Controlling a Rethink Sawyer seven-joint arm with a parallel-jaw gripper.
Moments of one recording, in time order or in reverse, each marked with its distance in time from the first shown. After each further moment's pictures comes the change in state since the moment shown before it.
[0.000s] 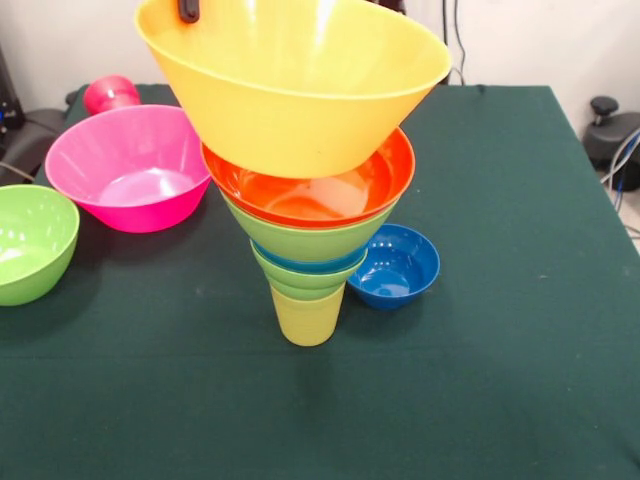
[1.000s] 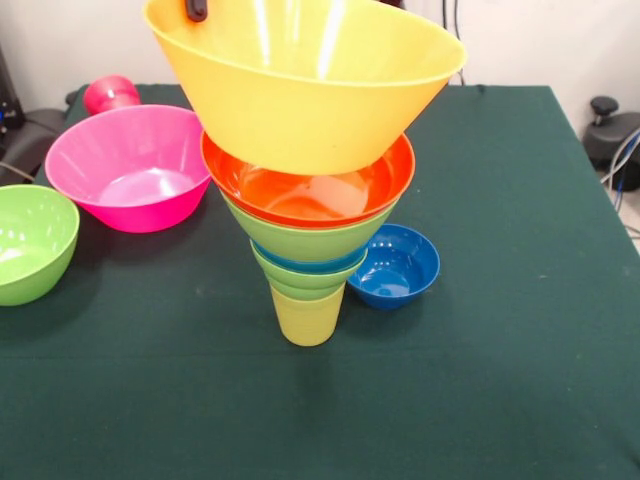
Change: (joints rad) arm 0.009 0.004 0.000 0.002 -0.012 -0.044 0.000
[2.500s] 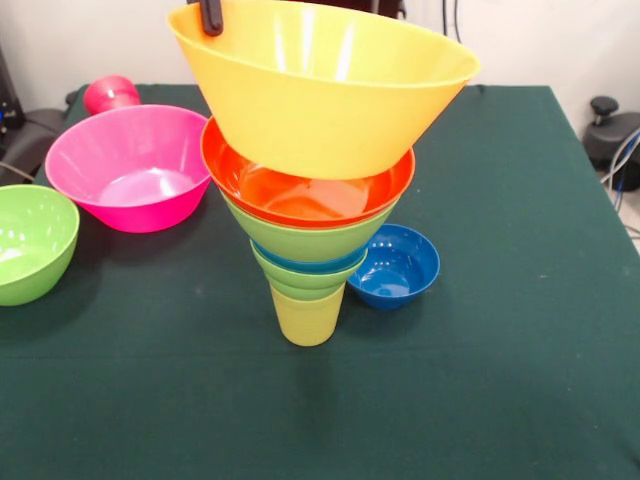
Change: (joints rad) arm -0.005 0.044 0.000 0.013 -0.063 -0.075 0.000
